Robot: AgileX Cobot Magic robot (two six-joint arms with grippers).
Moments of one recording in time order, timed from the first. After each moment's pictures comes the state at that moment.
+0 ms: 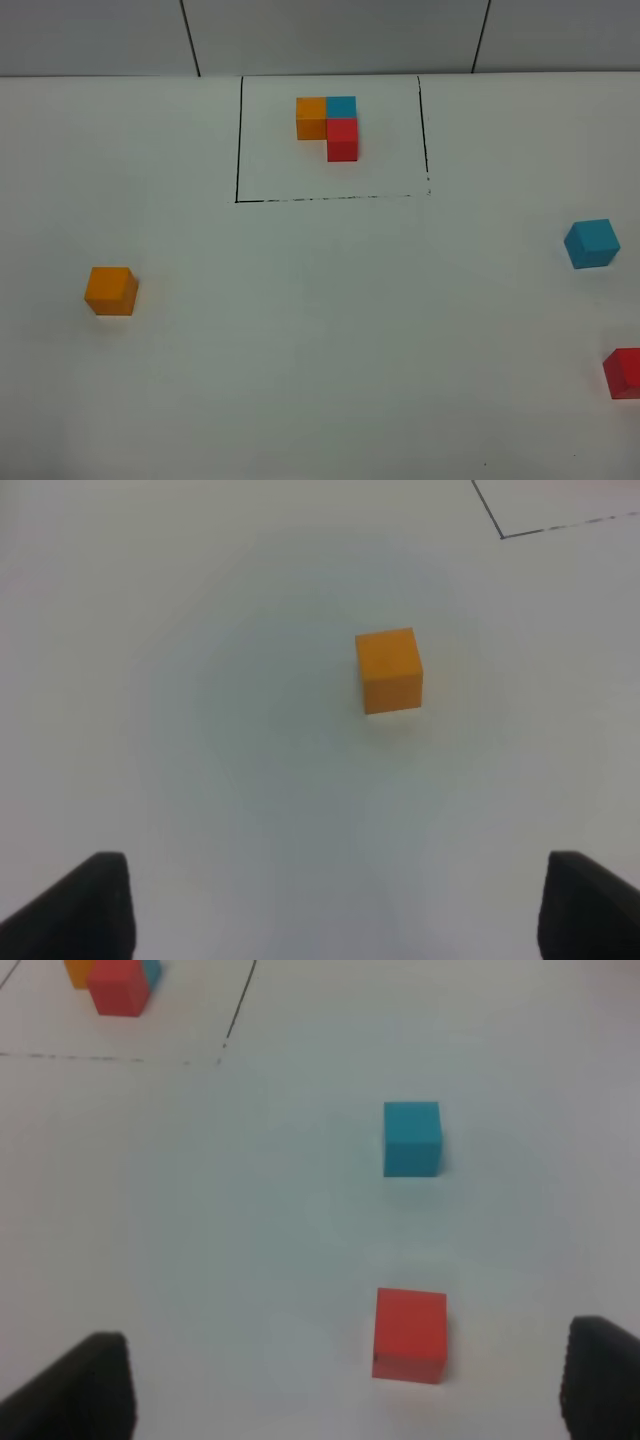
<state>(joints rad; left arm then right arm) -0.03 -0.01 -0.51 -0.06 1.06 0.16 0.03 0.01 -0.50 0.08 1.07 -0.10</state>
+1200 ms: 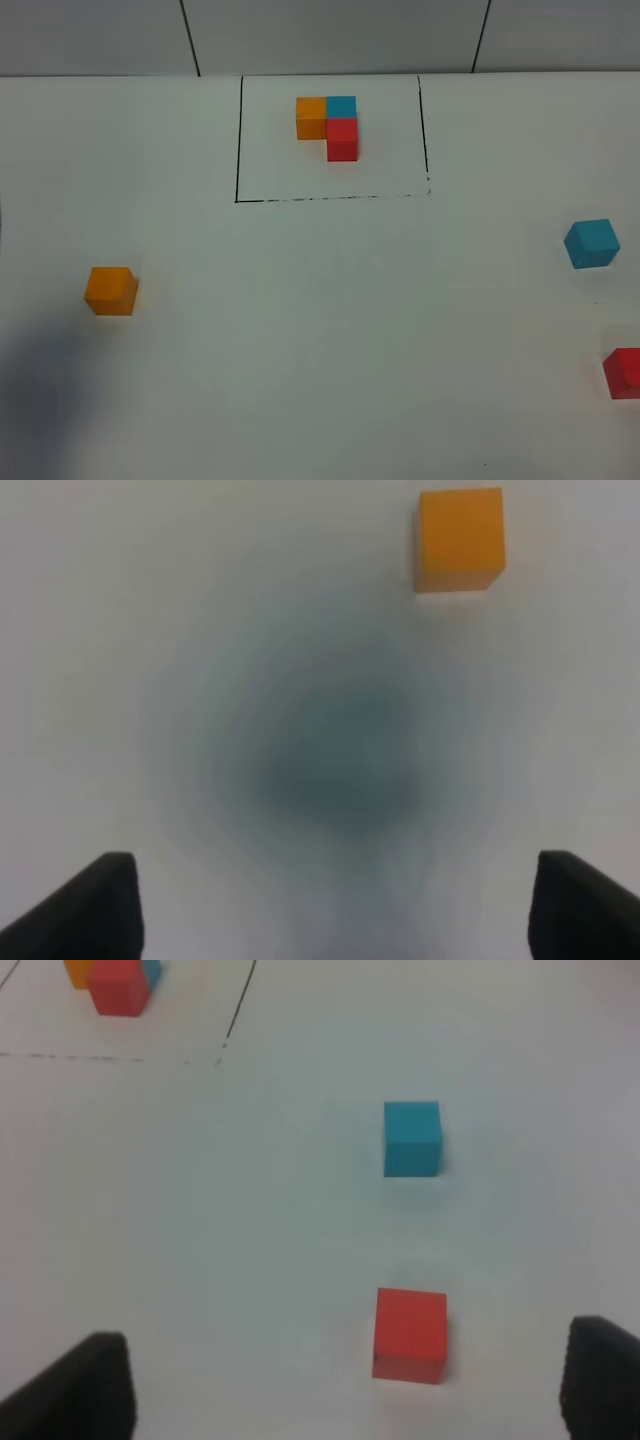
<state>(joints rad) -0.03 0.98 -0.85 0.01 1.03 0.03 0.03 0.01 -0.50 0.08 1.07 -0.10</state>
